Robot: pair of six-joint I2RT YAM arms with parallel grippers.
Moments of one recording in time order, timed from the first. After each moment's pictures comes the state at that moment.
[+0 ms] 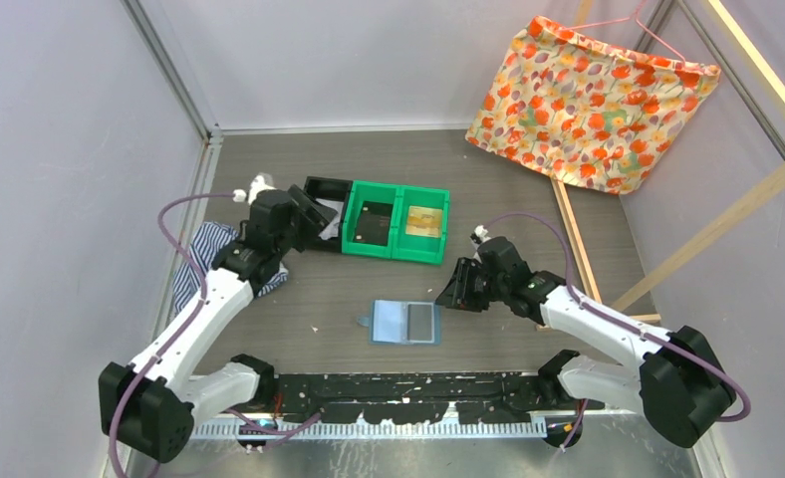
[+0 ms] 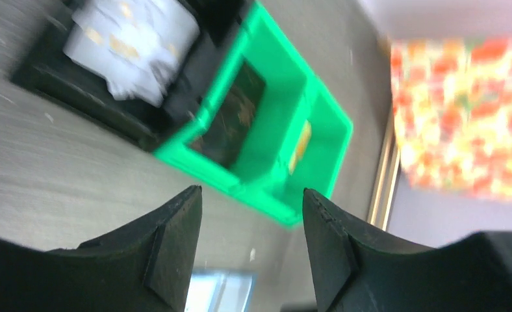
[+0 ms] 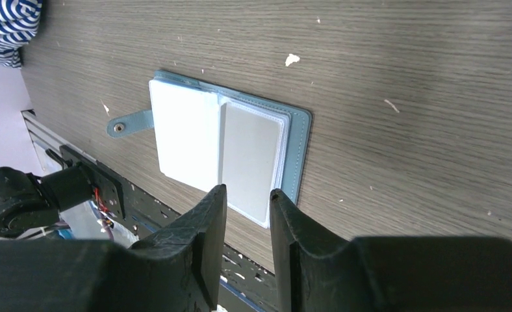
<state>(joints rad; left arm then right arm) -0.36 1.07 0.85 -0.30 -0.20 -1.06 0.62 1.10 0.53 -0.24 -0.27 0.81</state>
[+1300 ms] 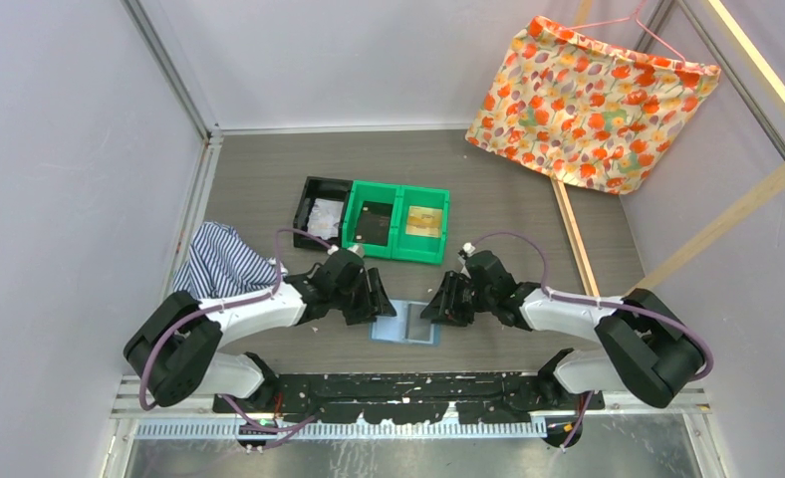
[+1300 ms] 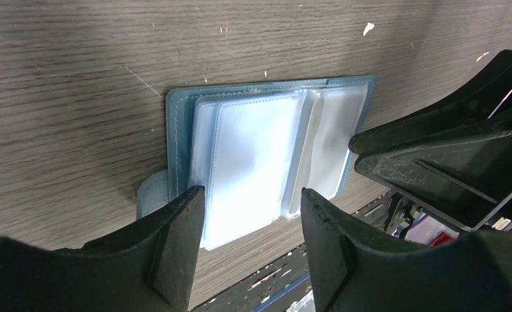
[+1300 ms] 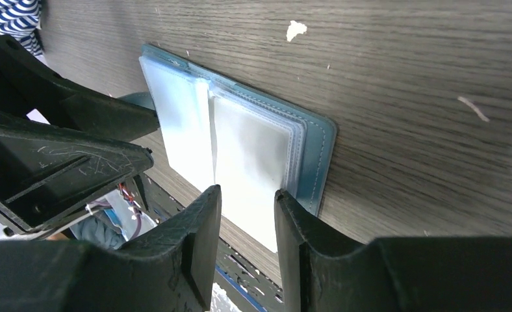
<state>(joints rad) -0.77 1.33 0.56 -0.12 0.18 -0.98 0.67 1.31 0.40 0.10 -0.37 0.99</state>
